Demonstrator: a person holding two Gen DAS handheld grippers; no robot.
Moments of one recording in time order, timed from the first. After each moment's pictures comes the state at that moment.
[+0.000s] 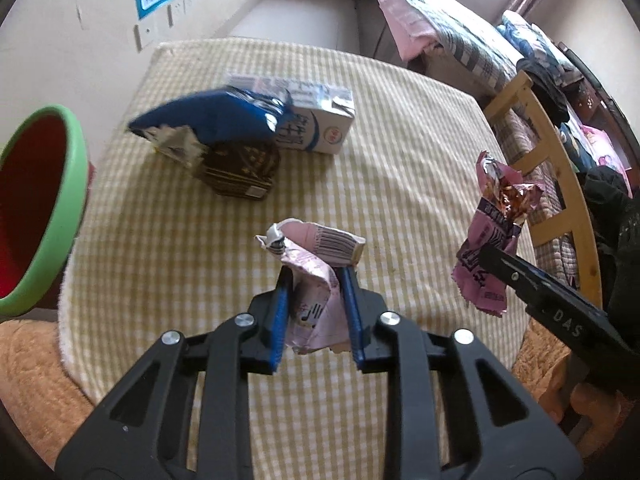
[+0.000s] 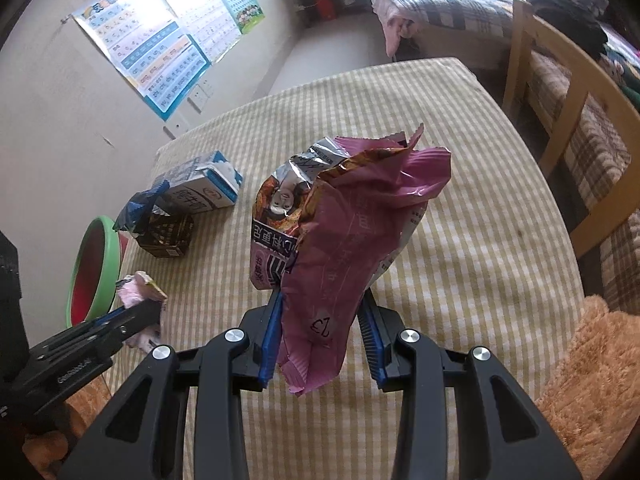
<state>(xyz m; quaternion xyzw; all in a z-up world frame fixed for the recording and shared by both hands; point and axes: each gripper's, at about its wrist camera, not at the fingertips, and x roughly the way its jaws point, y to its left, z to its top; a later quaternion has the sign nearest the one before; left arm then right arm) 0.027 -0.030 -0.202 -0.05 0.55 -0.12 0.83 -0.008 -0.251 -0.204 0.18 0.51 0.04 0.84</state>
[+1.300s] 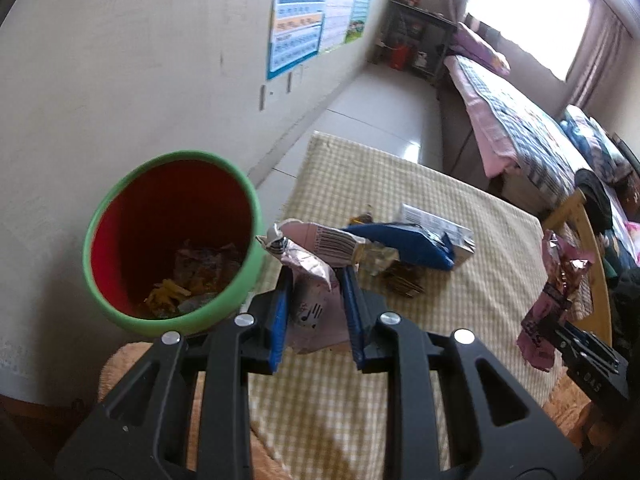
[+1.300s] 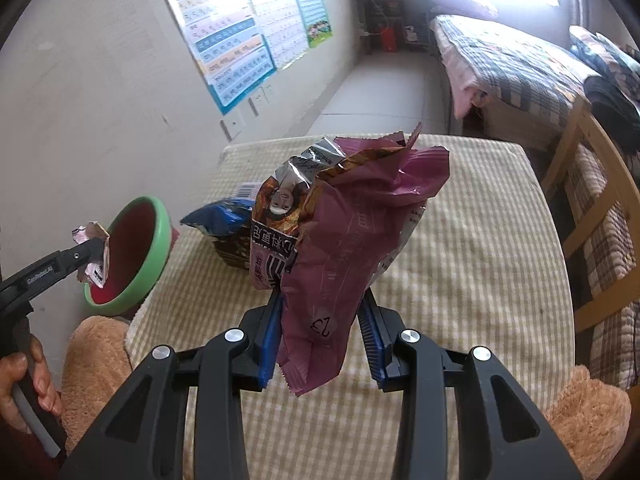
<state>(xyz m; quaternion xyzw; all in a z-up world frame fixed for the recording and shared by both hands) 0.015 0.097 -0.129 -0.10 0.44 0.03 0.89 0.003 -0.184 -0.145 0.08 0.46 0.12 0.88</state>
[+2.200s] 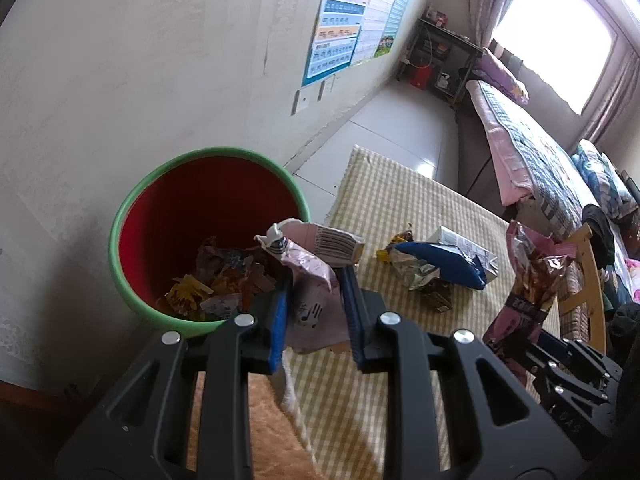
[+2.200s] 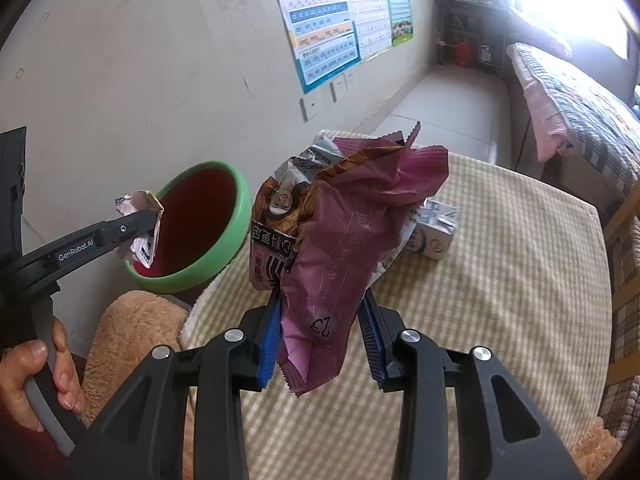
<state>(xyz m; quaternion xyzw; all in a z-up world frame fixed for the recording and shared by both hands) 0.003 0.148 -0.129 -0.14 0.43 0.06 0.89 0.013 -0.081 -0.136 0.01 0.46 0.22 0.86</state>
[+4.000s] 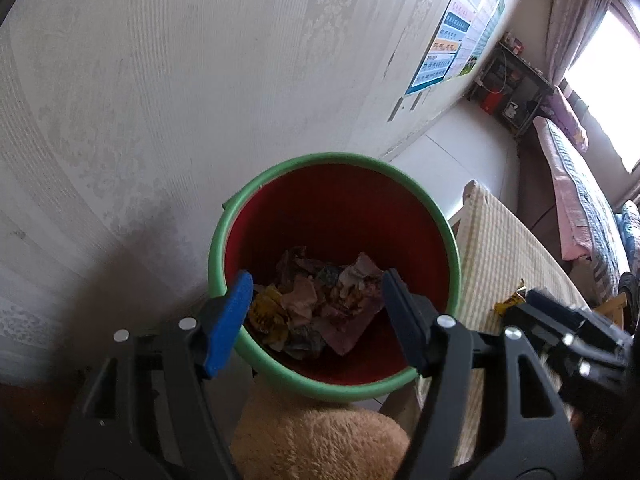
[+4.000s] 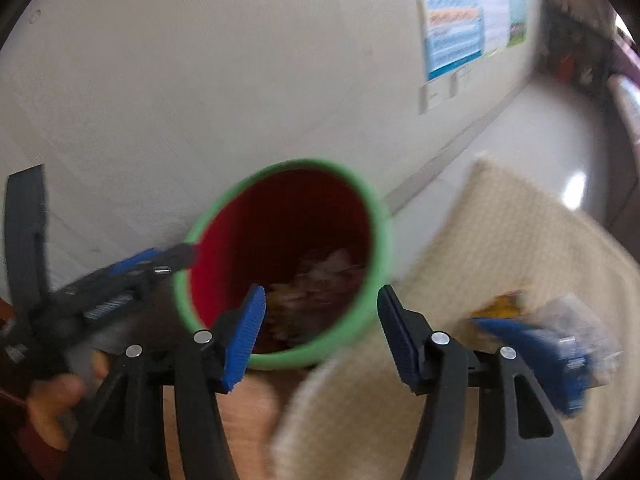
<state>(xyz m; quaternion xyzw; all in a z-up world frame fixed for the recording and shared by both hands) 0.012 0.276 -0.167 -0.20 0.44 0.16 0.86 0.101 0.078 -0.150 -0.05 0.47 0.34 0.81</state>
